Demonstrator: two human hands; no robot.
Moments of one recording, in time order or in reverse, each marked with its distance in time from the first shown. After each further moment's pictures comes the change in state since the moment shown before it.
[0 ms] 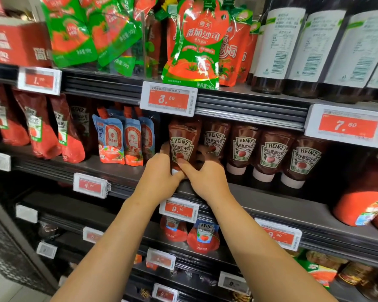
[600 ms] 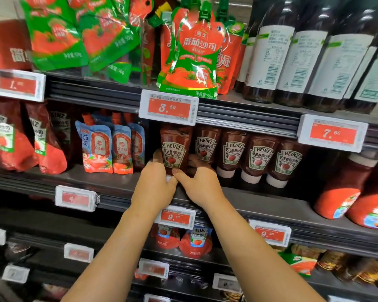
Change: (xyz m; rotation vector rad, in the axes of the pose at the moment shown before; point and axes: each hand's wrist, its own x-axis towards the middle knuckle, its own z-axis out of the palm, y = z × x) left_hand 0.001 0.001 0.007 0.075 0.012 -0.069; right_hand -0.001 -0.002 0.002 -0.122 -0.024 0.062
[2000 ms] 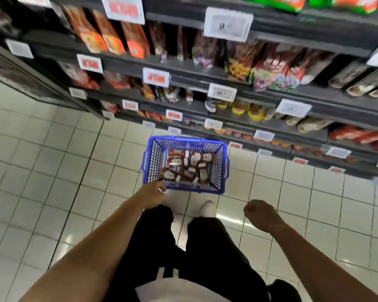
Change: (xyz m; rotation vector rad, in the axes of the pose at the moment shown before) left_hand -0.533 -0.190 0.181 0.147 -1.138 -0.793; right_hand -0.541 0.405 -0.020 -0.389 -0.933 0.871
